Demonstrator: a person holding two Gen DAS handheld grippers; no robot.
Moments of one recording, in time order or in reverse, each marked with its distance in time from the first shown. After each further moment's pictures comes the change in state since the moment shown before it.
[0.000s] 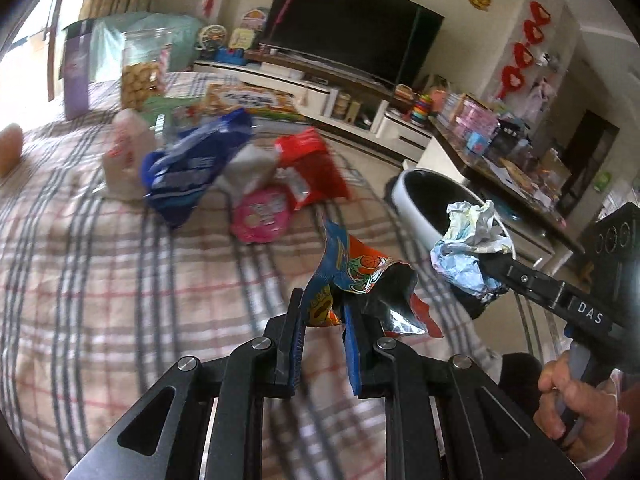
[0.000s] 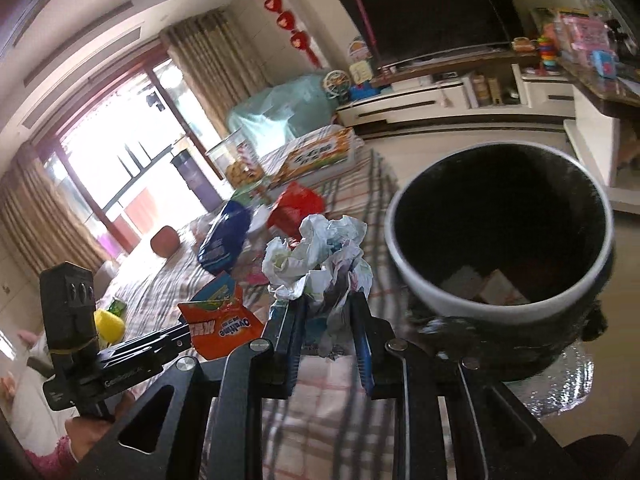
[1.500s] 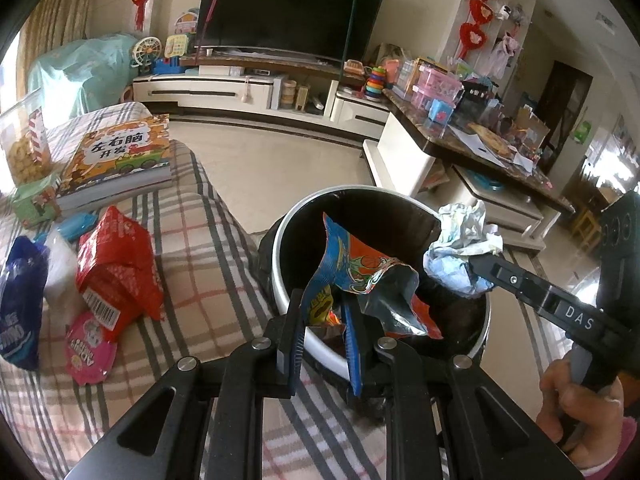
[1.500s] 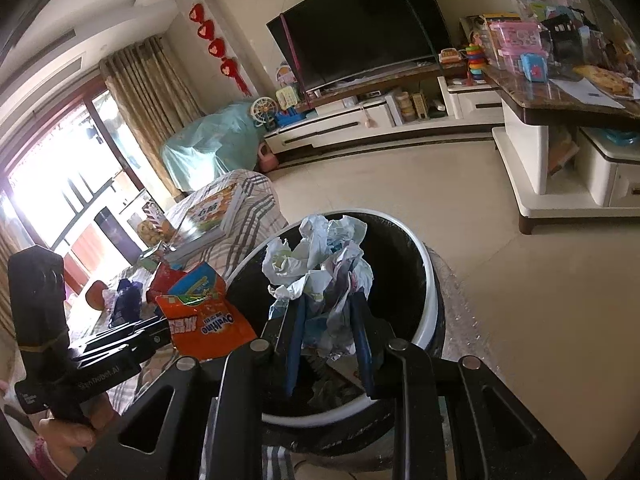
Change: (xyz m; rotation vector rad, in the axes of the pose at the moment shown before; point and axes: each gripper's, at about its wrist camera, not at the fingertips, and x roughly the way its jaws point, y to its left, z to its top) left arm 0.124 -0.107 0.079 0.151 0.057 -0.038; right arm -0.021 -0.109 0.061 0.079 -0.059 -0.202
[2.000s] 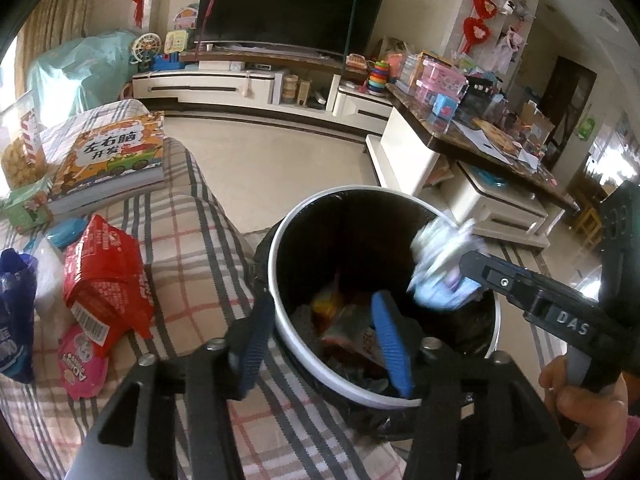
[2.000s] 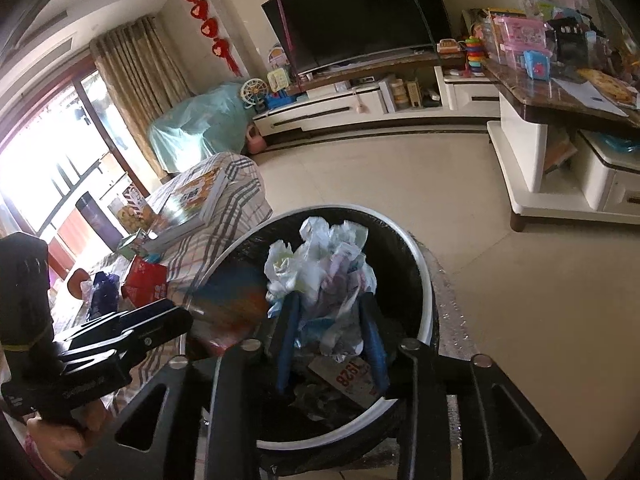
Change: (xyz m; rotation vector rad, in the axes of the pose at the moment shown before) left arm 0.010 -0.007 0.008 -0.005 0.016 0.016; right arm 0.018 -0.003 0.010 -0.026 0.054 -0.054
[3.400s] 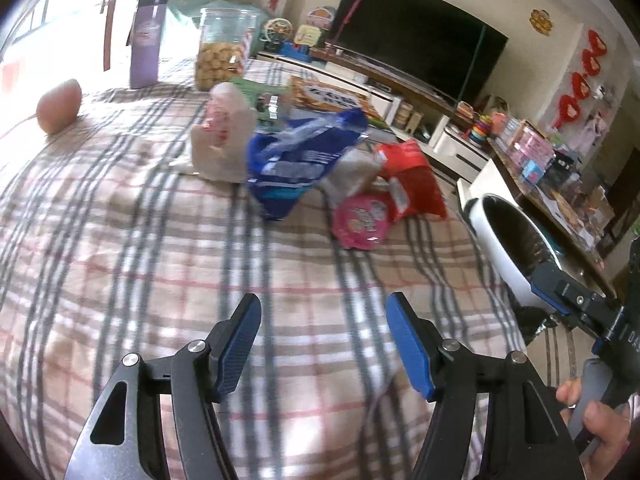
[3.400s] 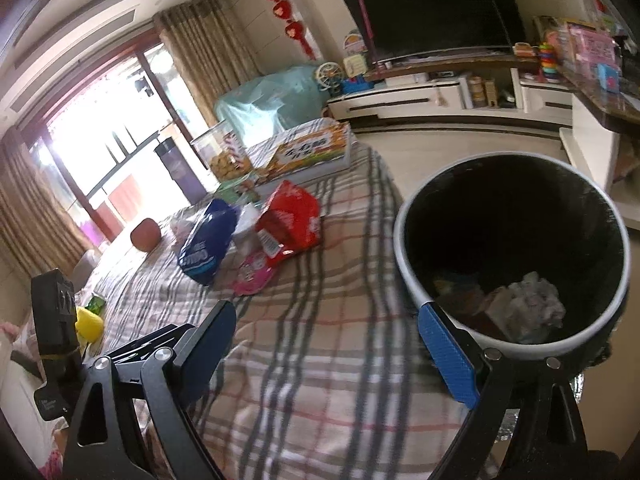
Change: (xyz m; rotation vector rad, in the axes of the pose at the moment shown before) left arm -0.150 0.116 -0.137 -0.316 -0.080 0.189; right arm 0.008 0.147 -0.067 -0.123 0.044 0.209
